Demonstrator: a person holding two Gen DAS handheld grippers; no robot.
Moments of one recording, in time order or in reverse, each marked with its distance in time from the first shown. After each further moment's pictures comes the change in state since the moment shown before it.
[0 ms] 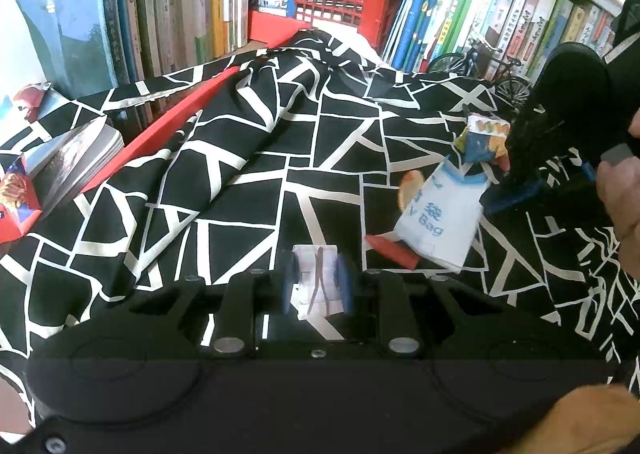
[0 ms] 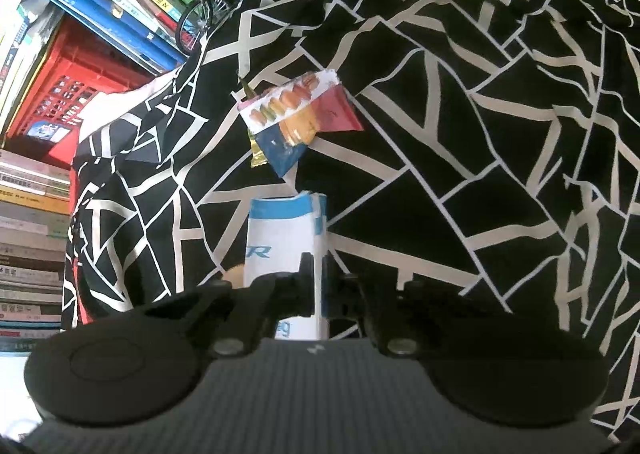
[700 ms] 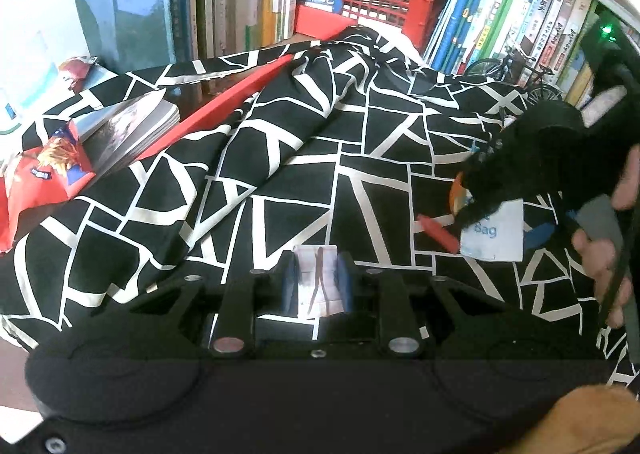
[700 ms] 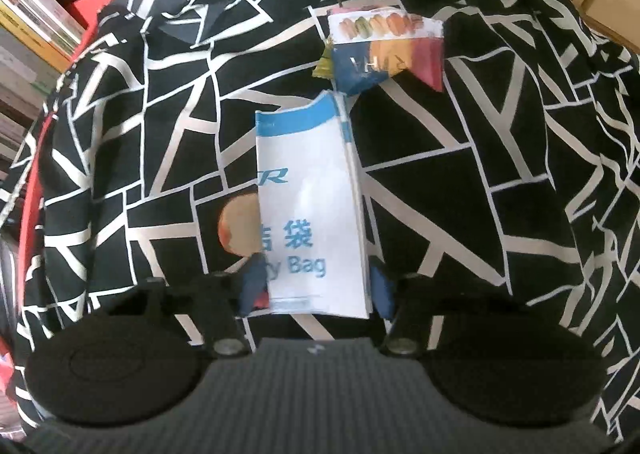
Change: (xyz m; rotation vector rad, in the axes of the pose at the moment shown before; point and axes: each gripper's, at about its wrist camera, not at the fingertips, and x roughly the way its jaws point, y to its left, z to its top) left arm -0.011 0.031 -0.015 -0.062 0.005 0.056; right arm 0.029 0.036 -0.049 -0.389 0.035 -0.104
